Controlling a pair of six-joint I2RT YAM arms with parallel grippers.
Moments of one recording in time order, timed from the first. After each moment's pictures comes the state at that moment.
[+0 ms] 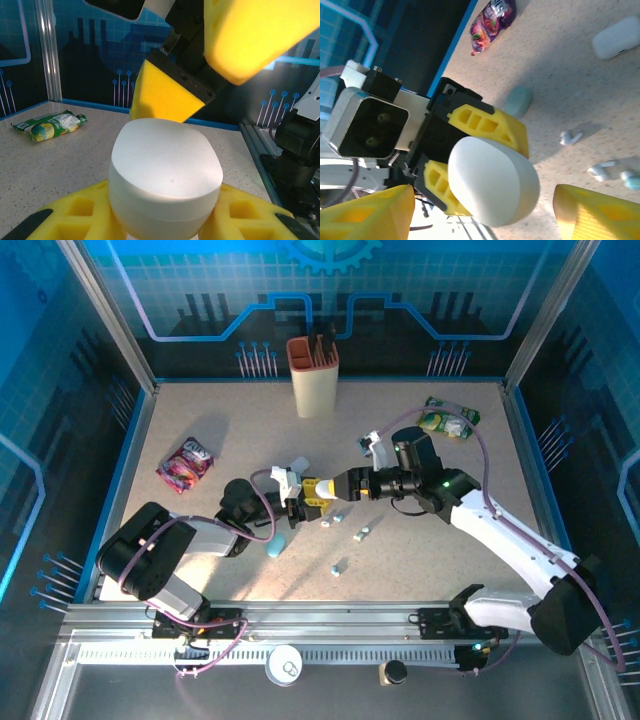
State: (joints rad) left arm -0.50 1.55 0.40 1.27 0.81 -0.16; right arm 0.58 1.22 0.97 -0.35 -0.63 0.59
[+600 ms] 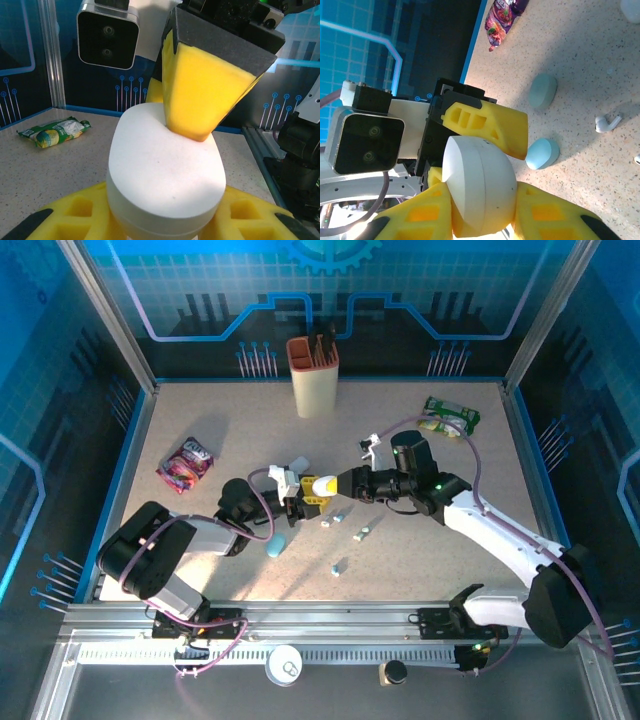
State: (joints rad) left arm -0.49 1.56 0.41 1.30 0.81 -0.16; right arm 0.55 1.25 0.90 -0.19 -0.72 0.80
